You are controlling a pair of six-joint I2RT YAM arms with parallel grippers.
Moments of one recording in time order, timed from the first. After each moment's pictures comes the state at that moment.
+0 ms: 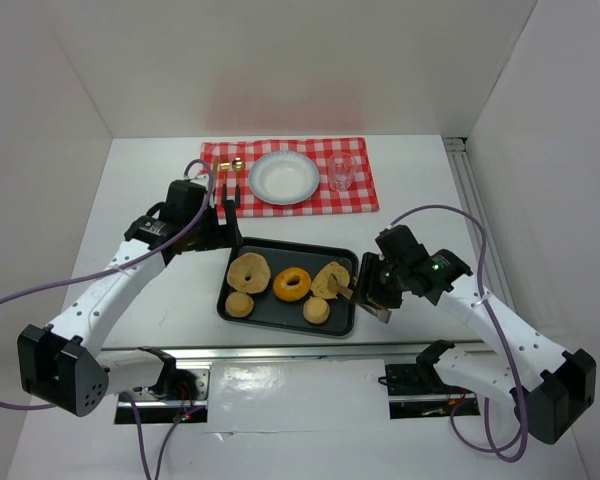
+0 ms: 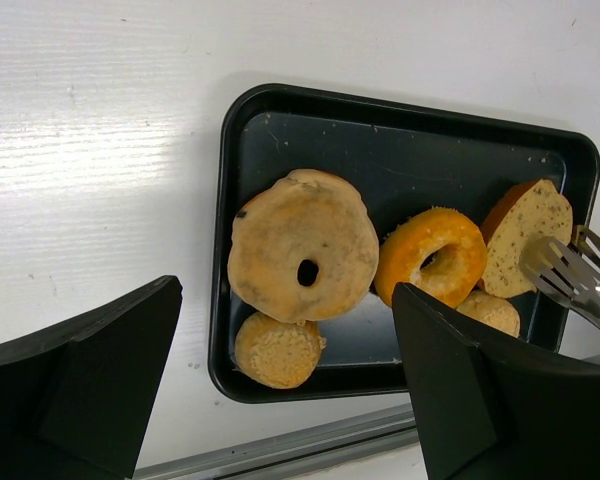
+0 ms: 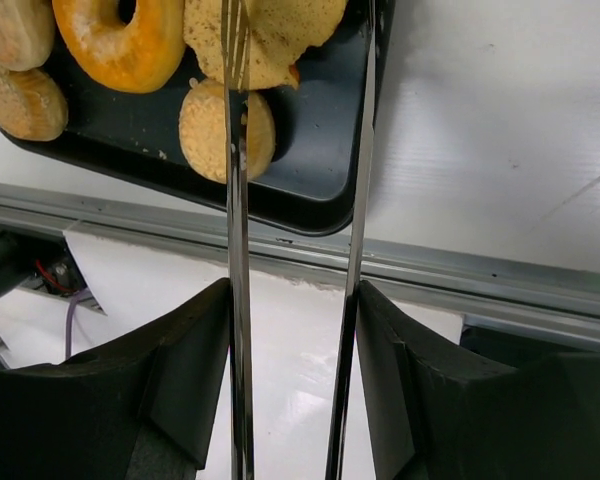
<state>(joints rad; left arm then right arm) -0.33 1.21 1.07 -0.68 0.01 -0.43 0.58 0.97 0.85 -0.94 -0.12 0.78</state>
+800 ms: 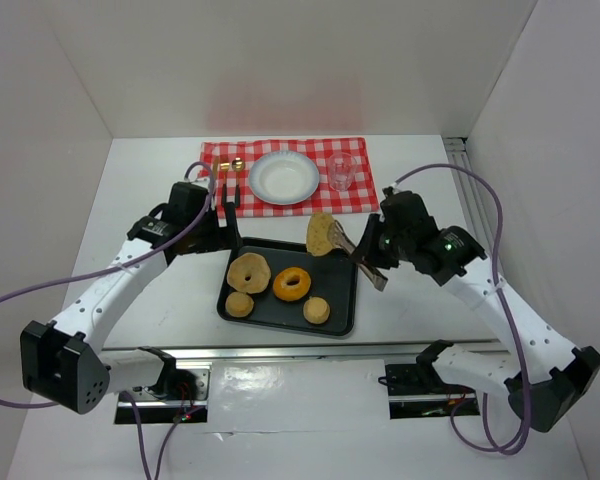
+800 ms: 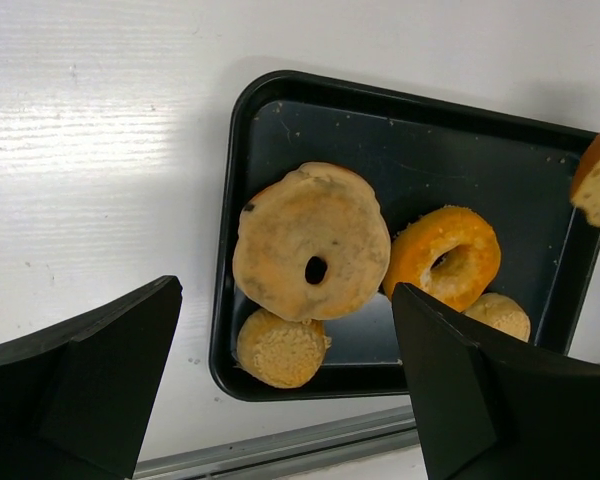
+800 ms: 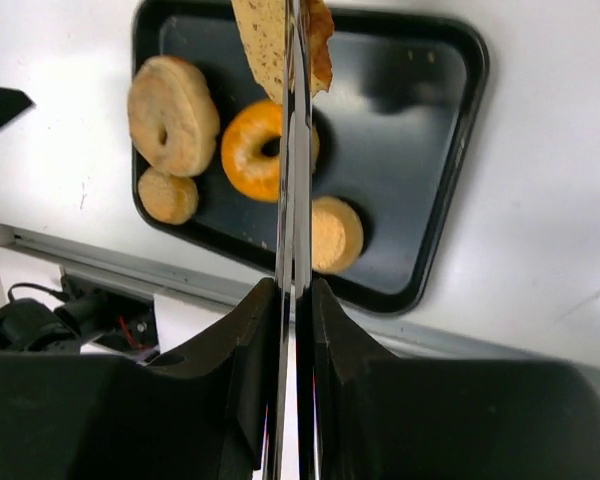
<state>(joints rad) -0.33 1.22 1.05 -0.68 0.00 -0.44 0.58 1.04 1.12 -0.90 -0.02 0.74</state>
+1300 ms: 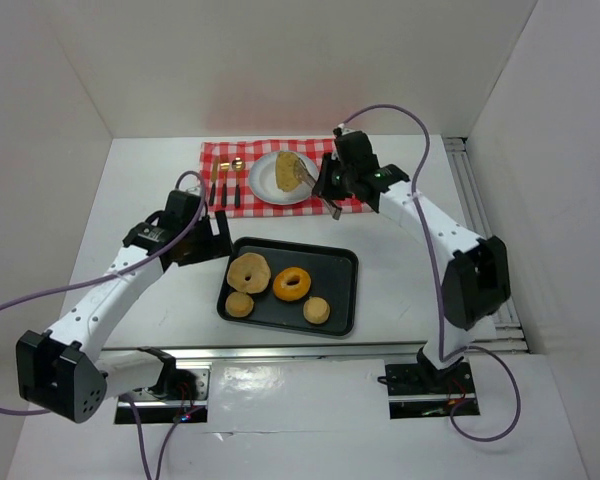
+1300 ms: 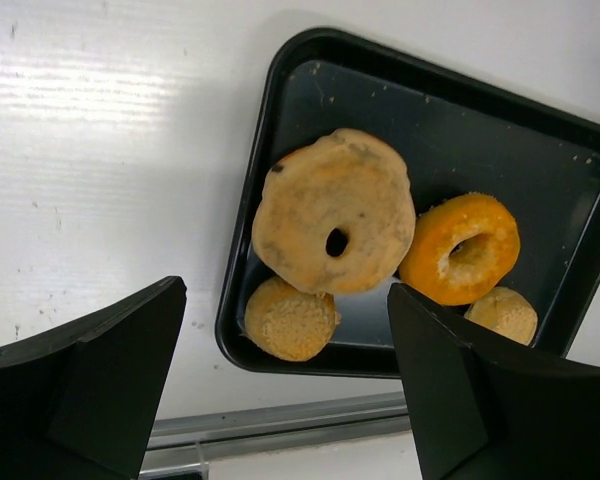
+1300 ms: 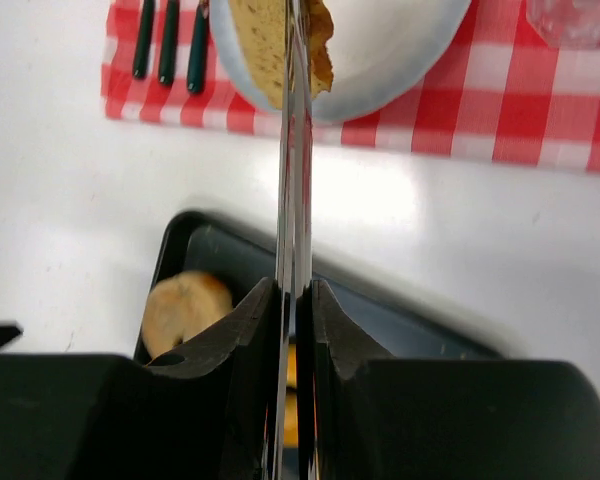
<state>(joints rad) -0.32 1.19 1.02 -0.75 -0.03 -0.52 0.50 1.63 1.47 -0.50 -0.04 0.51</state>
